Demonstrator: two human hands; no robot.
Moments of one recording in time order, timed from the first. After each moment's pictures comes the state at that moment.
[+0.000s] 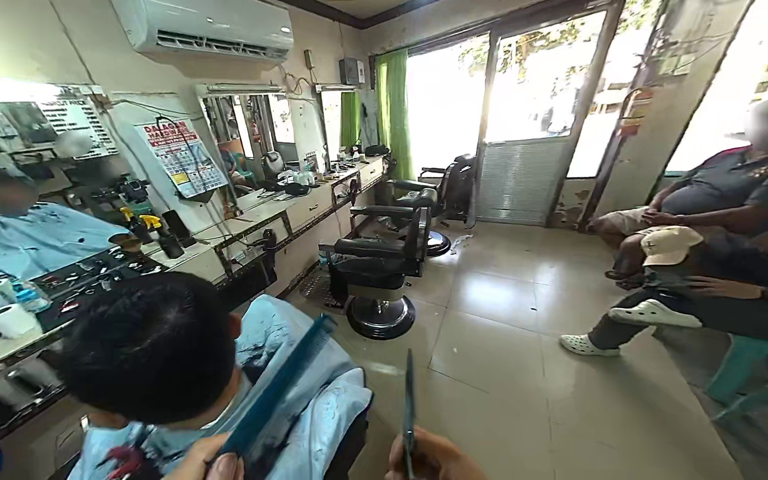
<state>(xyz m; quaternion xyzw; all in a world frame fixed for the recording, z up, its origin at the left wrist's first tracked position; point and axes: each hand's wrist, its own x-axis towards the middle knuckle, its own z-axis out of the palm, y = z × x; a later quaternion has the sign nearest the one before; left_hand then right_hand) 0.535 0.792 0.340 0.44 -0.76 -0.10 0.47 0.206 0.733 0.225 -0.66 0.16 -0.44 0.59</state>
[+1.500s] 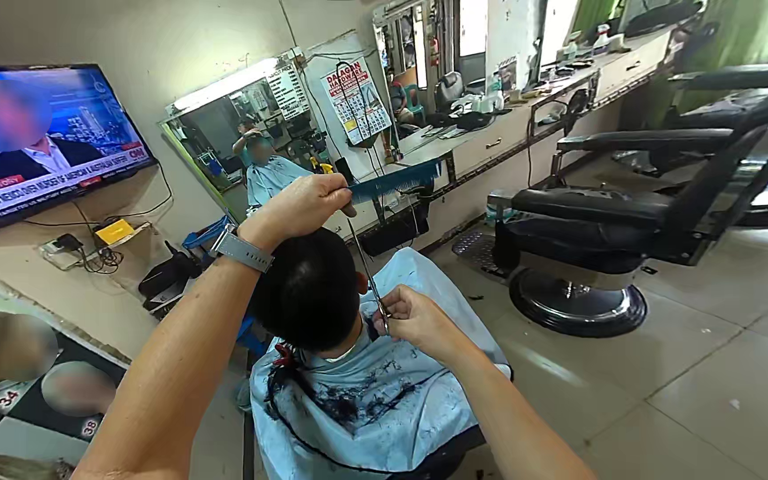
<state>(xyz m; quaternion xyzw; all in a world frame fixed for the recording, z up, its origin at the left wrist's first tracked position) 0.579 0.591 0.545 0.66 -0.75 0.05 0.10 0.397 0.555 0.304 -0.67 0.14 -0.30 0.66</state>
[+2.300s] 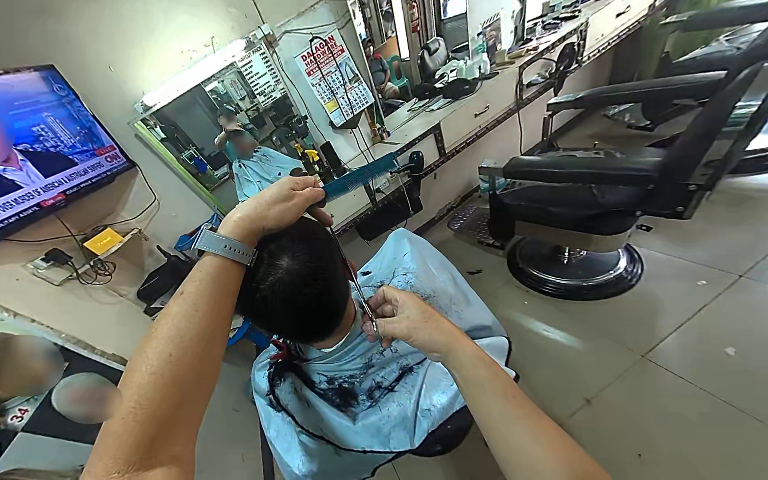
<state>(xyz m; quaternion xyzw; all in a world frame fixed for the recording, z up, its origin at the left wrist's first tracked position) 0.597 0.581 0.530 0.72 -0.68 -0.09 0.10 0.395 0.571 0.295 -0.60 0.10 -0.24 0.76</state>
